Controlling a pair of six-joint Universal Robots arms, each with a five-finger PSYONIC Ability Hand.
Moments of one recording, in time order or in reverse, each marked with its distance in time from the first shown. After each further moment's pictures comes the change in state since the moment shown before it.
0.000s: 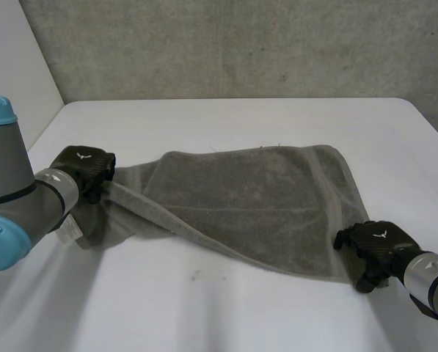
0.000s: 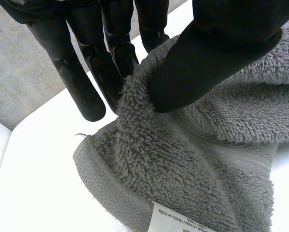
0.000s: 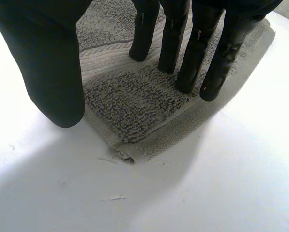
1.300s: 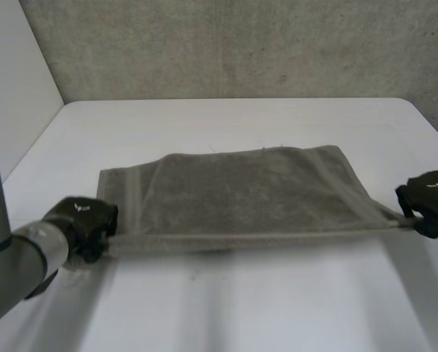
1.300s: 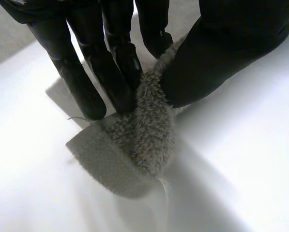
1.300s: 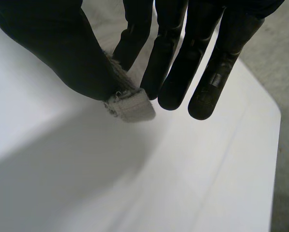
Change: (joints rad) left arm -0.032 0.249 -0.330 -0.128 0.005 -0.014; right arm -0.149 -0.113 -0.290 0.343 0.035 -0.314; left_hand 0.000 0.000 0.000 0.000 0.001; right_hand 0.489 0.613 0.610 0.616 0.565
